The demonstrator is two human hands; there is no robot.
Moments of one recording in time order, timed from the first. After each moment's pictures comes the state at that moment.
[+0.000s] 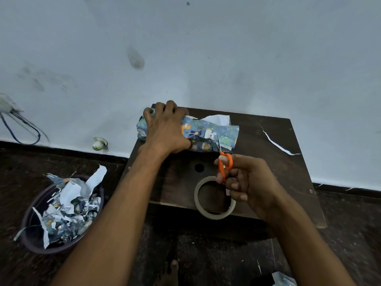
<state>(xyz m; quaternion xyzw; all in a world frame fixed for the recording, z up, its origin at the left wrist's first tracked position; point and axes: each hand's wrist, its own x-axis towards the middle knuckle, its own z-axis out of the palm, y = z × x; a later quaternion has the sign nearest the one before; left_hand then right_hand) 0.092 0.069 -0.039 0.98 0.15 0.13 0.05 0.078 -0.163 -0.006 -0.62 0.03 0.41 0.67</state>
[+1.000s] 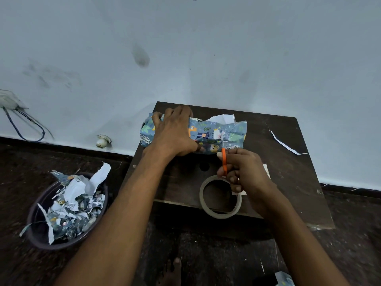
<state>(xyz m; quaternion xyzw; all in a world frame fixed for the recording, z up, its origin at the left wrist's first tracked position) 0.082 0.059 -0.033 0.97 0.16 0.09 0.14 0.088 -0.145 -0.028 -0.71 -0.01 0.30 0.64</state>
